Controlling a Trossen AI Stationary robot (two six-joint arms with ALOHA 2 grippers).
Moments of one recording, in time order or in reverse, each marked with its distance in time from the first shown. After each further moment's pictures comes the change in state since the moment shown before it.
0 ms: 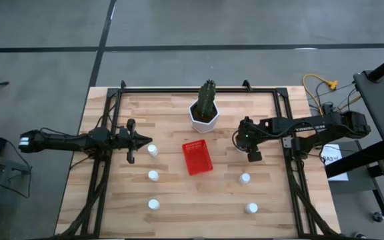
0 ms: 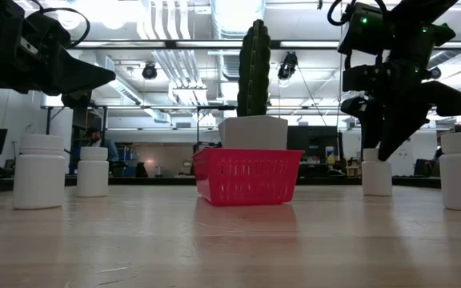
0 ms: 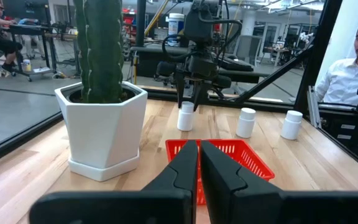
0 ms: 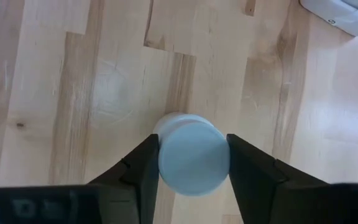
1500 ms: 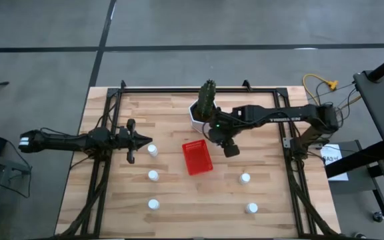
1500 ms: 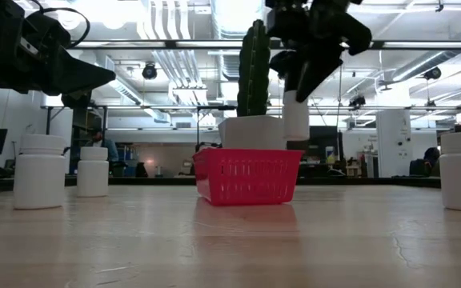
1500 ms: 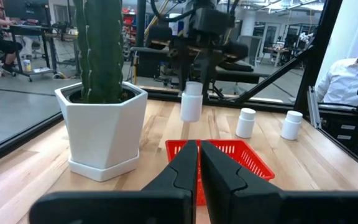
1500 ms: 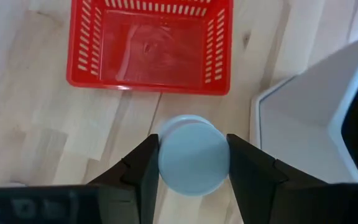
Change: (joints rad) left arm 0.000 0.000 0.000 0.001 0.000 0.000; right arm 0.018 0.400 0.671 -0.238 -0.109 -0.109
